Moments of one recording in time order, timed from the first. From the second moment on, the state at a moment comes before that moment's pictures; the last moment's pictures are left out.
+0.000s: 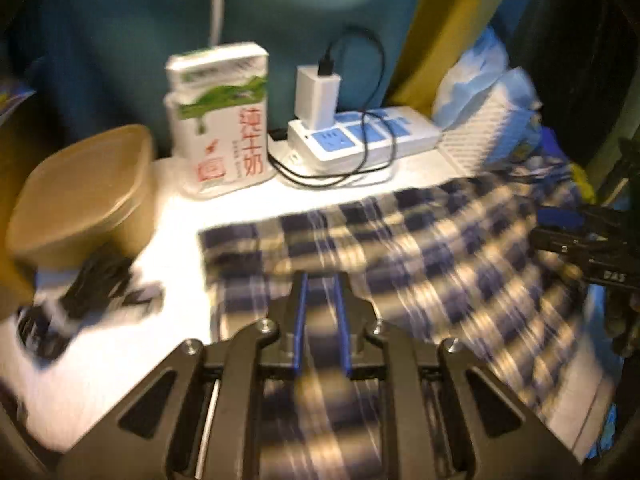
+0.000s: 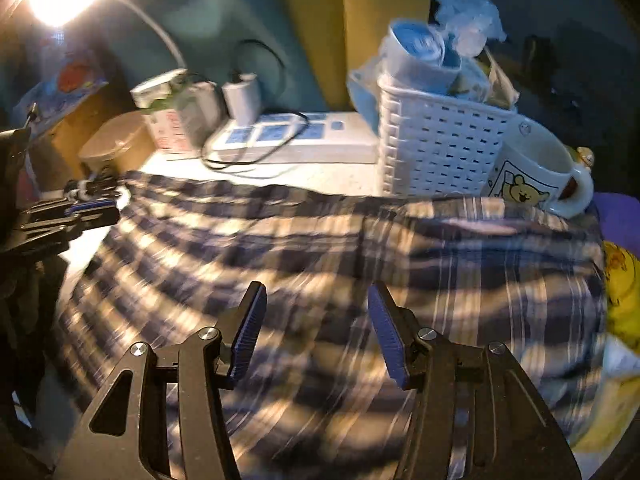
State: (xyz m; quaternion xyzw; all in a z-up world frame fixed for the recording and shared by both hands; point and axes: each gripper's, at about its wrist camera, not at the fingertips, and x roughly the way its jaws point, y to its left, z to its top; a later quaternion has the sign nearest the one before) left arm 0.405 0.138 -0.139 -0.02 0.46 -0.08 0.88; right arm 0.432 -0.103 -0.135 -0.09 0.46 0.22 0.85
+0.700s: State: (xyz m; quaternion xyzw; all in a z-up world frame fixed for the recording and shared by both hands) left arm 0.385 0.124 -0.134 -0.01 0.45 -0.11 0.89; right arm 0.432 -0.201 -0.121 -0.08 0.41 0.13 0.90
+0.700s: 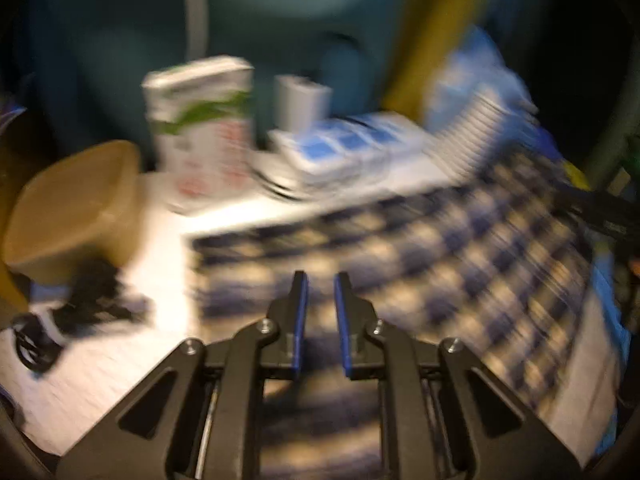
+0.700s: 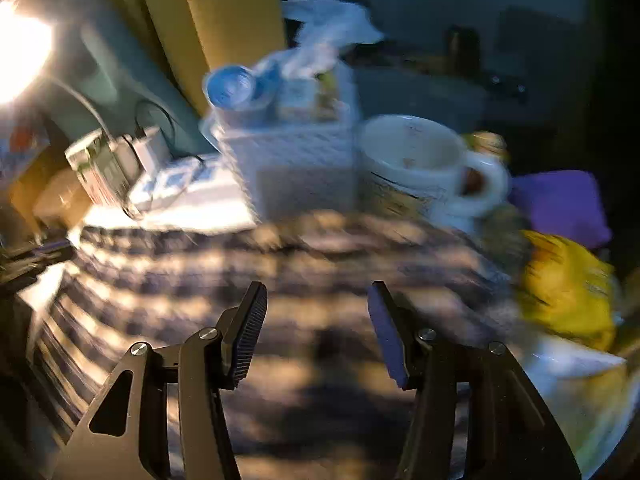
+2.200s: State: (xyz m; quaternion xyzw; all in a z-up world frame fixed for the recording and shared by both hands) left arm 0.242 -0.004 -0.137 -0.01 0.46 -0.14 0.88; right arm 0.288 -0.258 -0.141 -0.08 0.40 0.14 0.90
